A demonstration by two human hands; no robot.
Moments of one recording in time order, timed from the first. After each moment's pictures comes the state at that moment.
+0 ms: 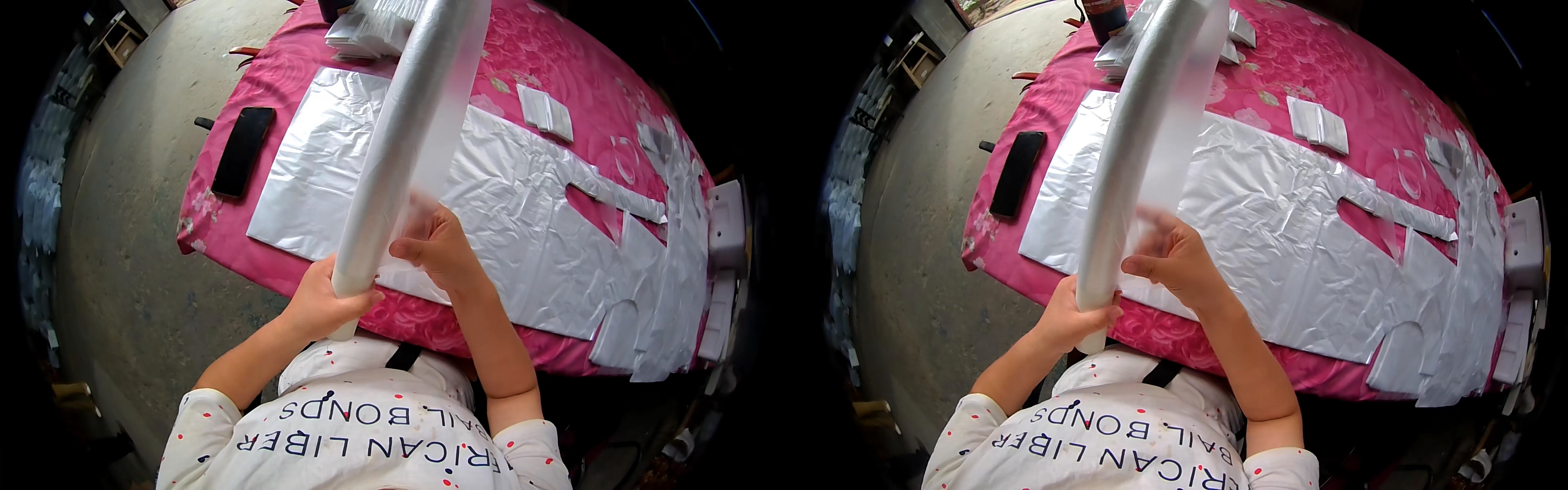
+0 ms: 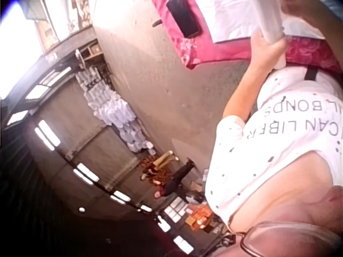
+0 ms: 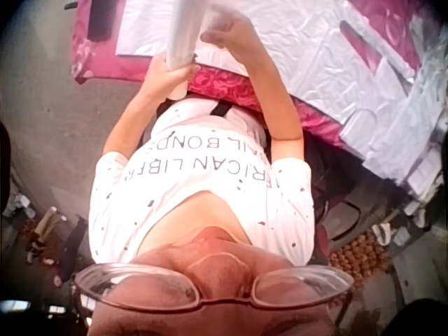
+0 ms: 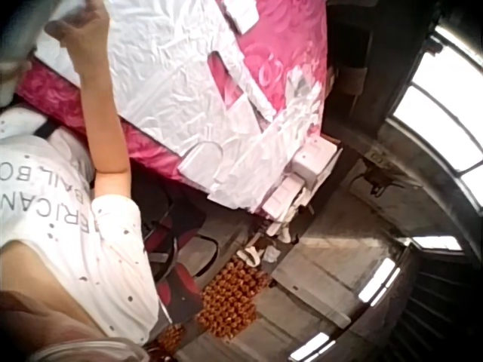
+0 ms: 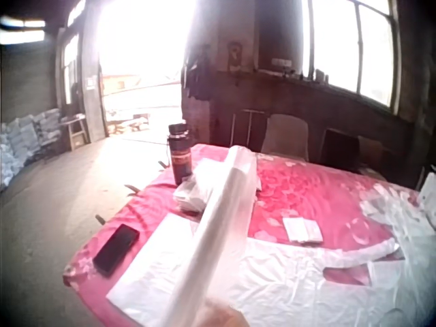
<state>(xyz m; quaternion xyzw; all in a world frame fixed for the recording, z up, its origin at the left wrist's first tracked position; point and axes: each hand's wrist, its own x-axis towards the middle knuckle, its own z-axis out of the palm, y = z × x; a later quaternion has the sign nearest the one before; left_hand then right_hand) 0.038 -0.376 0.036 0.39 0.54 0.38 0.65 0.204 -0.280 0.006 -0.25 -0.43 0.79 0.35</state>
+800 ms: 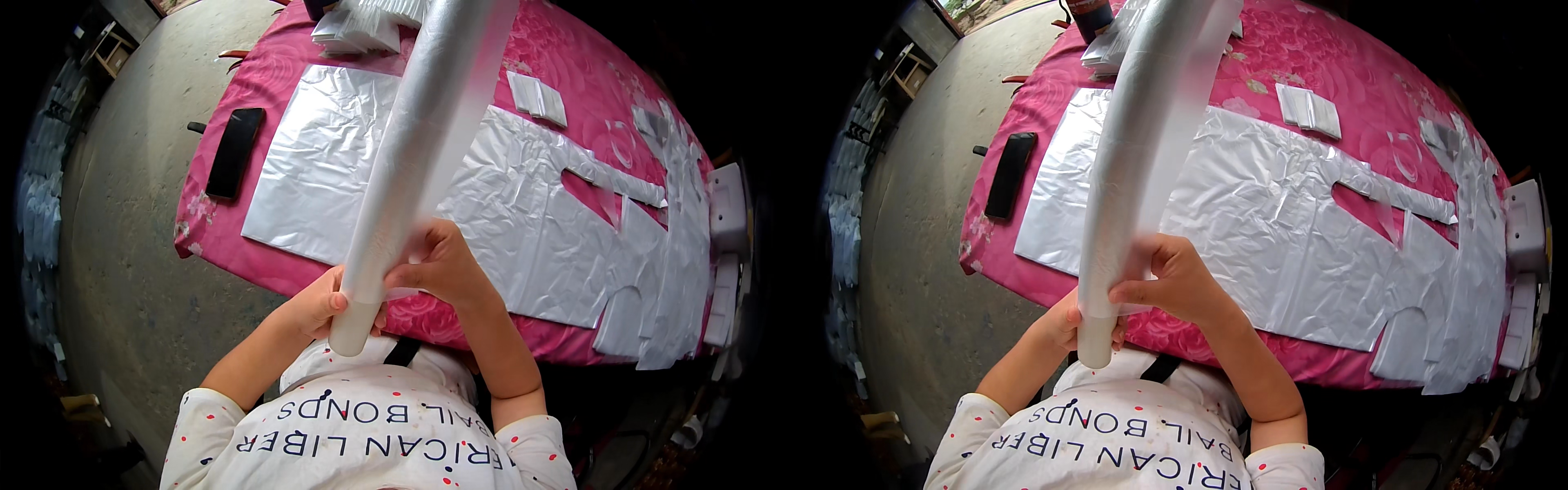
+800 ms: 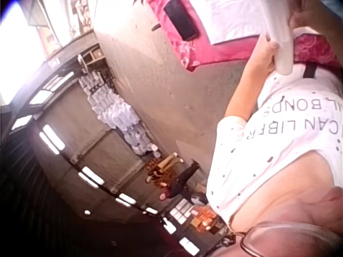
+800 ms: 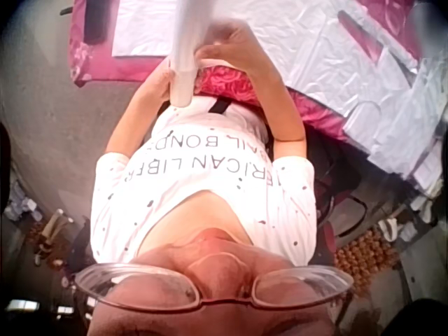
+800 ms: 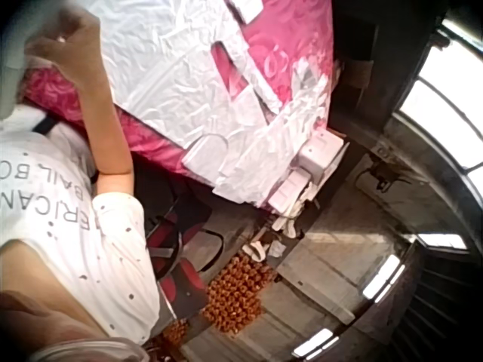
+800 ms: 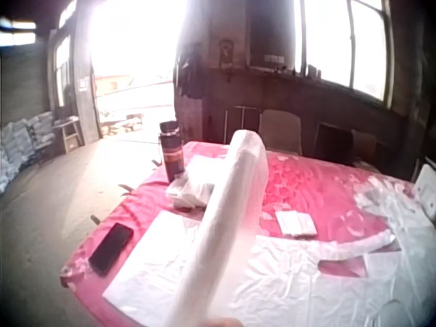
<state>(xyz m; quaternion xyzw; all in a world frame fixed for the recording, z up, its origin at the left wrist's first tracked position) 0.032 -0.380 -0.001 0.22 0.23 0.37 0.87 0.214 -0.300 0.019 -0.19 -0.51 0.75 0.38</state>
